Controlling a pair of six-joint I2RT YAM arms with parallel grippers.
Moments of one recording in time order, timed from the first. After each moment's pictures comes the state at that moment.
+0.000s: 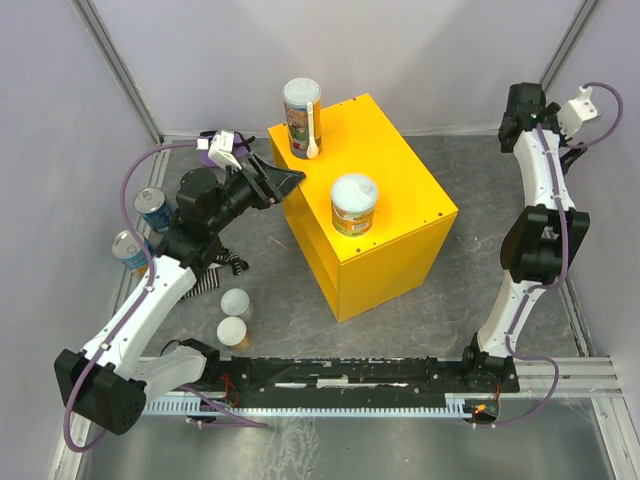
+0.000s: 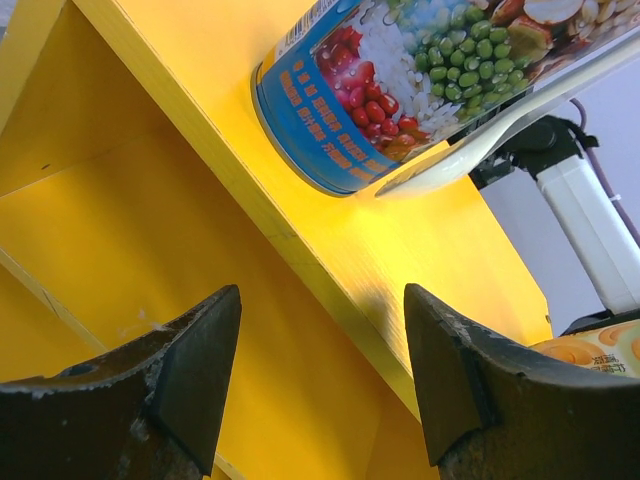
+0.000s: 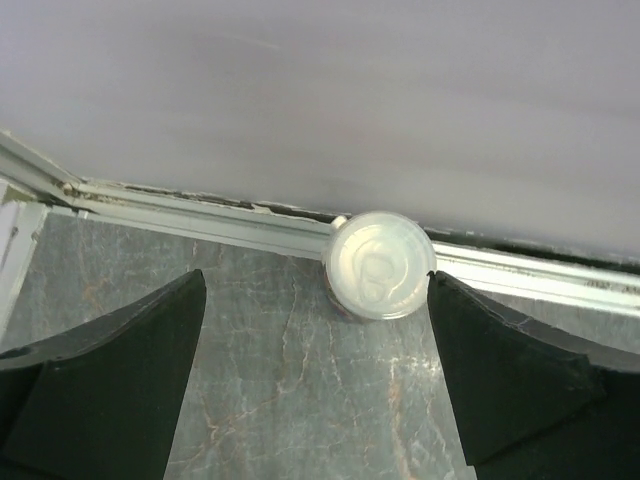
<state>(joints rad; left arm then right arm) -0.39 1.07 0.99 0.04 0.29 -0.78 -0.16 2.01 1.95 -0.79 1.05 0.79</state>
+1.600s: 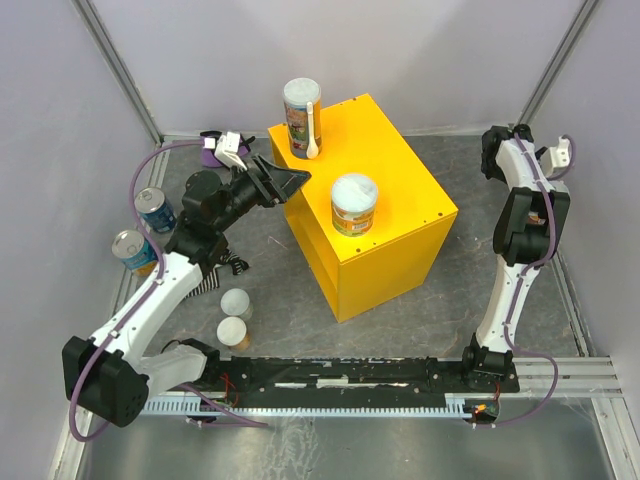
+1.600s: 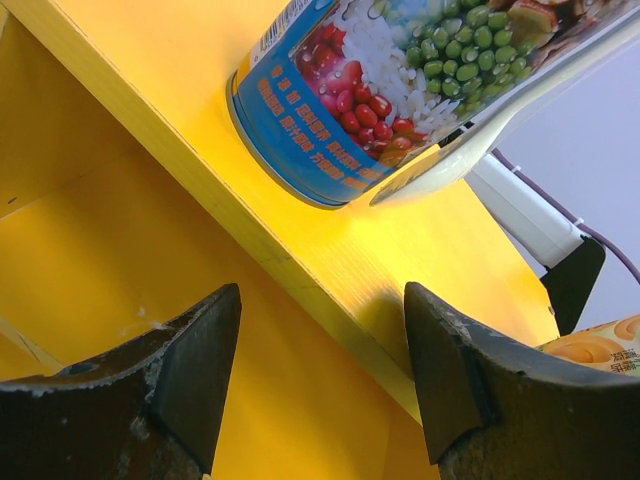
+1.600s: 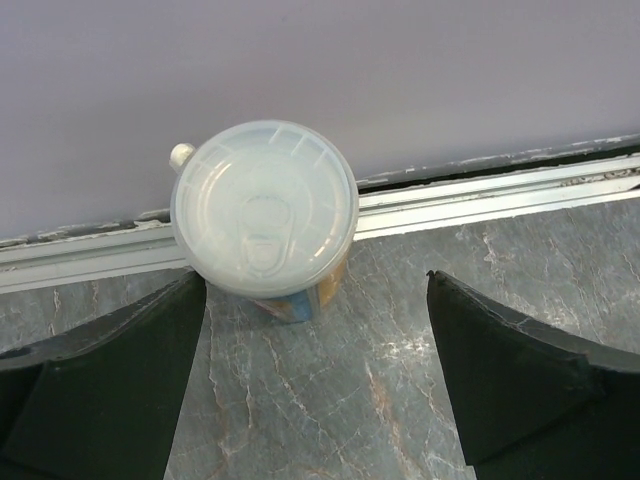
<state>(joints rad) -0.39 1.11 0.94 0.20 0.35 -0.77 -0.15 2.23 1.96 -1.31 1.20 1.62</state>
